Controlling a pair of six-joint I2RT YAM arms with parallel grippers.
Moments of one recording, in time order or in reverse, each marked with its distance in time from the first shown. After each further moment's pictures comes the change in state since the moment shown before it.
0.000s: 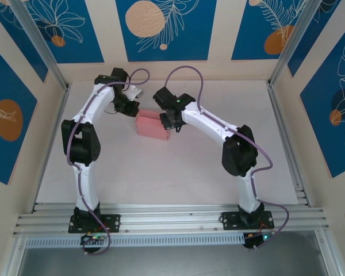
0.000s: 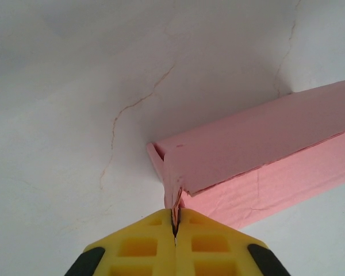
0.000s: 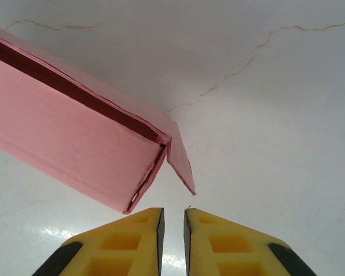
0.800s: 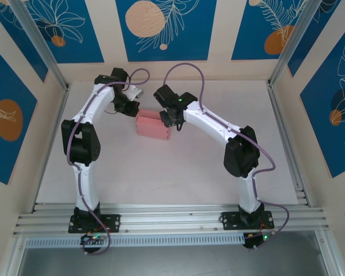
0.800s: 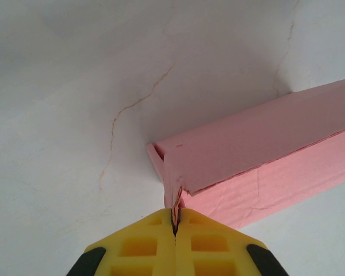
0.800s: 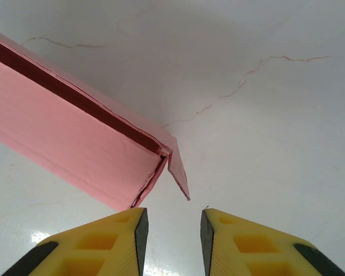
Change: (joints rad) left arm 0.000 0.000 0.000 0.001 0.002 0.004; right arm -0.006 -0.026 0.005 0.021 0.020 -0.069
